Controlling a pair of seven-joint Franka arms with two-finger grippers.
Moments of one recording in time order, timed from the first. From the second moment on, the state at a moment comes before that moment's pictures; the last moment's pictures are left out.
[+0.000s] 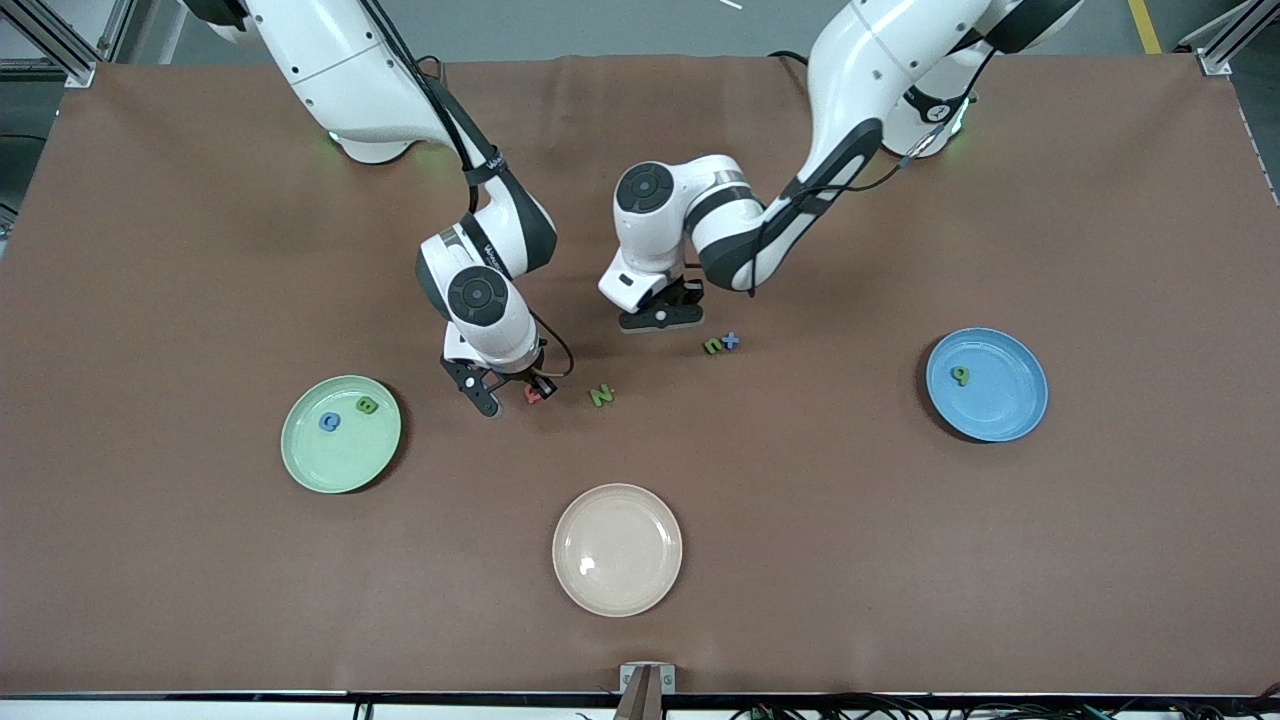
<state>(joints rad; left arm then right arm) -0.35 0.62 -0.56 -1.80 0.51 2.27 -1.22 0.57 0.58 0.00 -1.86 0.03 2.43 1.39</state>
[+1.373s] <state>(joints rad) 1.13 0.50 -1.30 -2.18 0.59 2.15 -0.18 0.56 0.63 0.00 -1.85 -0.02 2.48 1.34</state>
